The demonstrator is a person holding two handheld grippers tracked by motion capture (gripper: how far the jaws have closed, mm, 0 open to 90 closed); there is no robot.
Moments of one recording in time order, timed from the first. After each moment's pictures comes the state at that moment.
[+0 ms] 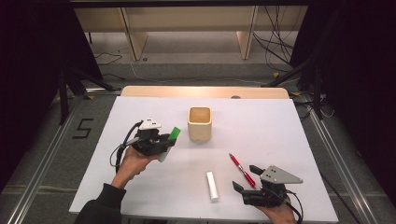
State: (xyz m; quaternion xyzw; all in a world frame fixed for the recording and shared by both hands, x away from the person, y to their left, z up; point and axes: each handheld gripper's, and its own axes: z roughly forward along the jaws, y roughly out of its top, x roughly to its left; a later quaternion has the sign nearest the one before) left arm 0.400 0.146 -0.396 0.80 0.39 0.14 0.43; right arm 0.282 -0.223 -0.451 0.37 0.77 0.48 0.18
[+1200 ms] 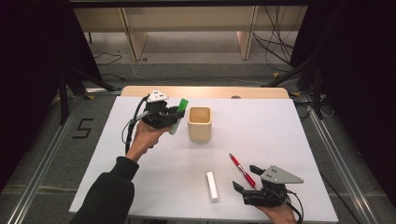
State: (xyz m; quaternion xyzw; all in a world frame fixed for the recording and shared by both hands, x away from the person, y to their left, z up) left arm 0.456 0.123 -0.357 0.76 0.40 0.18 0.47; right arm 0.281 -0.224 -0.451 0.37 0.77 0.49 0.18
